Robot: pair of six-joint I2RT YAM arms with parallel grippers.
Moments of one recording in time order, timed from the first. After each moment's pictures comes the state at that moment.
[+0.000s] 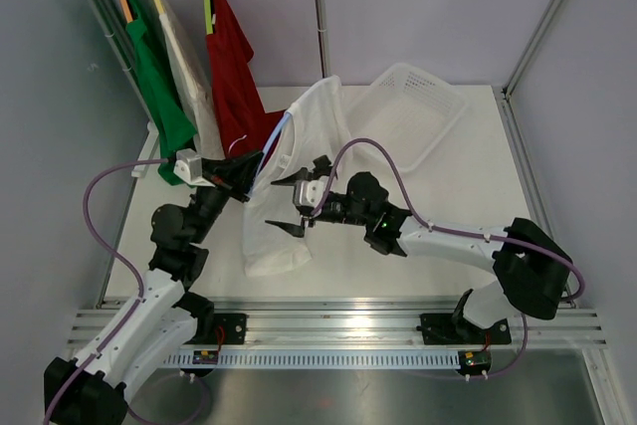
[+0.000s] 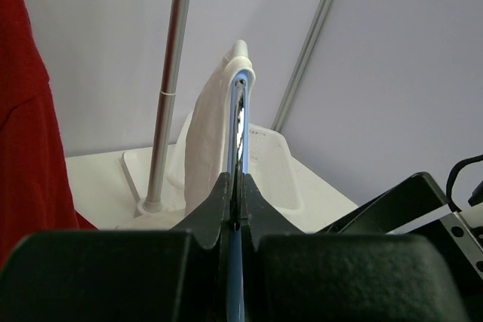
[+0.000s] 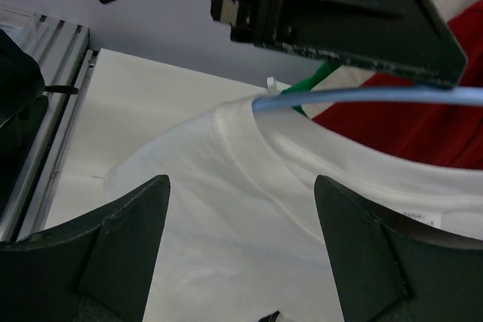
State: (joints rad) left arm -0.39 0.68 0.44 0.64 0.20 -0.41; right arm 0.98 1.48 0.85 0.69 -0.46 -0.37
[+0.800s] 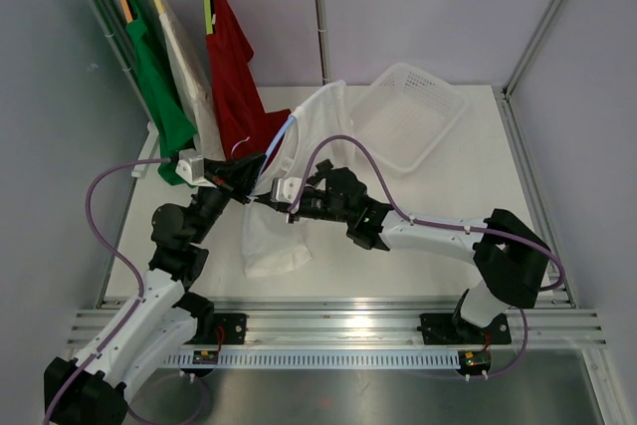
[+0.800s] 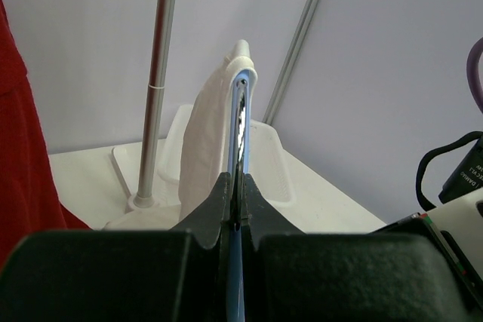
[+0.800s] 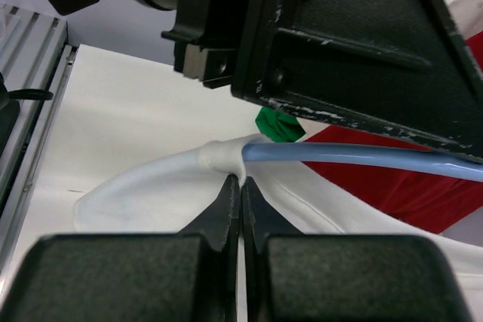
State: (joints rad) left arm -0.39 0.68 0.44 0.63 0.24 -0.42; right arm 1.03 1.60 1.00 0.63 -0.40 -0.43
